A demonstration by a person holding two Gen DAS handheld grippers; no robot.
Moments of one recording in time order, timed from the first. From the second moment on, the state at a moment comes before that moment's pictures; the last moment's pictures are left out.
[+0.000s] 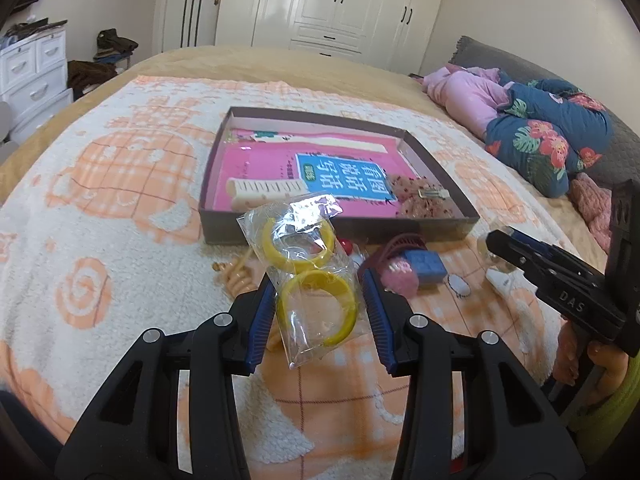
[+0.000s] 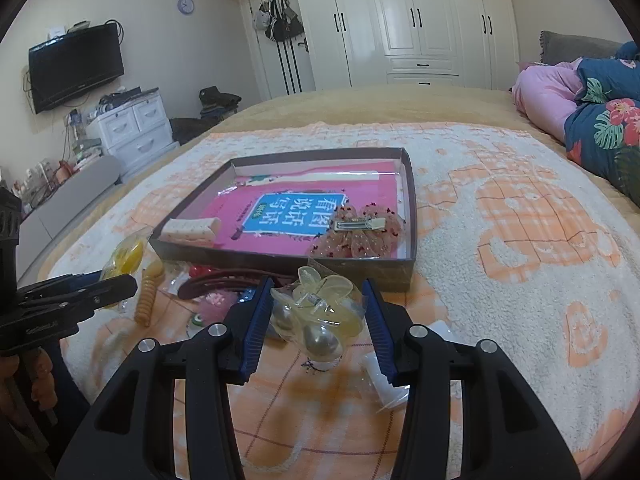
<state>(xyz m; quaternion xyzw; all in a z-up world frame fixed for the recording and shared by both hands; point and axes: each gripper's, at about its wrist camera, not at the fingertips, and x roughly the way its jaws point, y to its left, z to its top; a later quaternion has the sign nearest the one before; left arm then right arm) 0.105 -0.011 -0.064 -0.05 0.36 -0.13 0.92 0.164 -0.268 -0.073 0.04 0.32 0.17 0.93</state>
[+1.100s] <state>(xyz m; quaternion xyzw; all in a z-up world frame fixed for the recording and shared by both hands) 0.189 -0.027 -0.033 -0.06 0.33 -0.15 0.93 0.199 -0.267 -0.042 0.04 0.29 0.15 0.94</state>
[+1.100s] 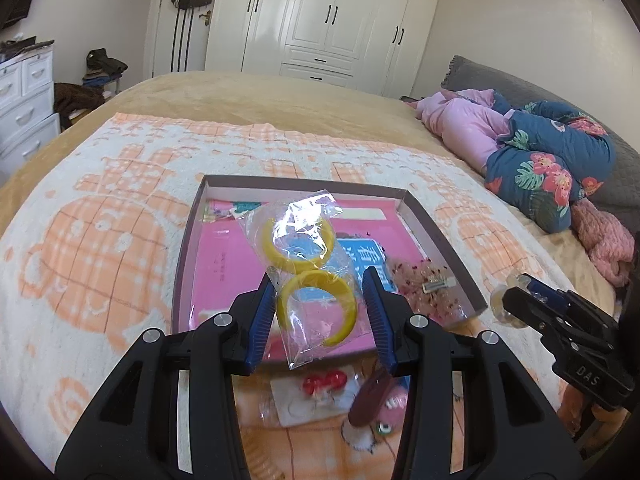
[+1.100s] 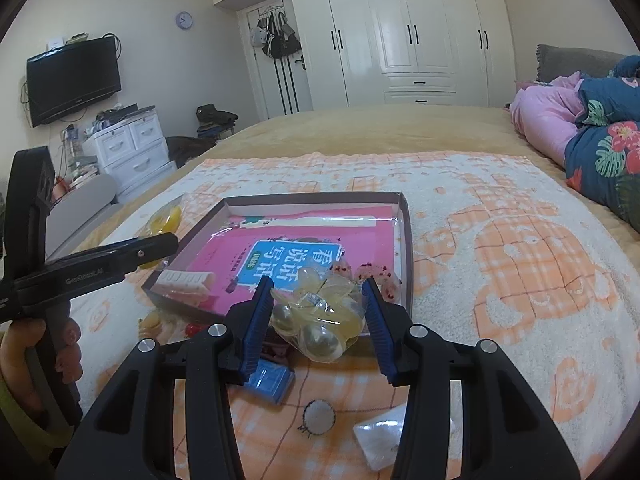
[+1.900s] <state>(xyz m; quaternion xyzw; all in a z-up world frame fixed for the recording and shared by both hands) 0.260 -0.009 -0.063 -0.06 0.35 -0.12 0.93 0.282 -0.261 -0.048 0.02 0.30 0.13 0.94</state>
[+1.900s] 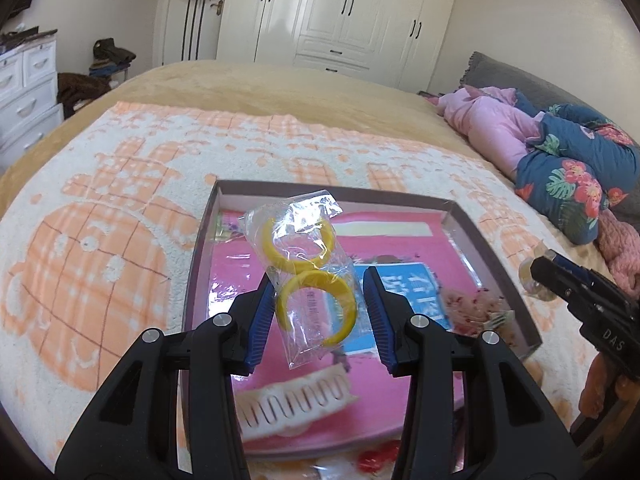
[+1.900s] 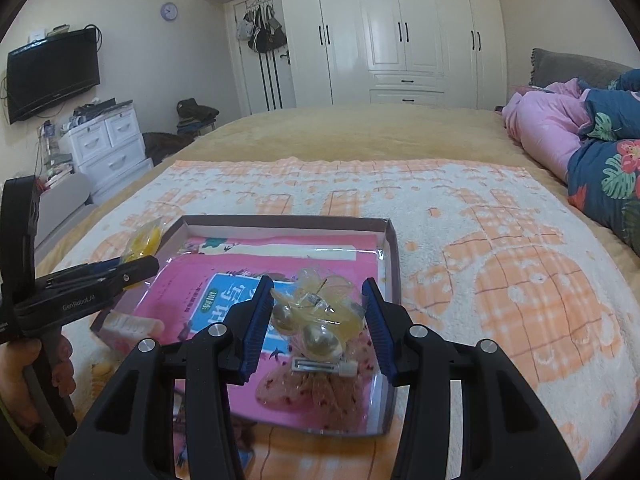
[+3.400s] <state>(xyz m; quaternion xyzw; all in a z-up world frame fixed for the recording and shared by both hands) 0.211 0.005 -0.025 -0.08 0.29 -0.11 0.95 0.257 -0.282 -0.057 0.04 0.28 0.08 0.95</state>
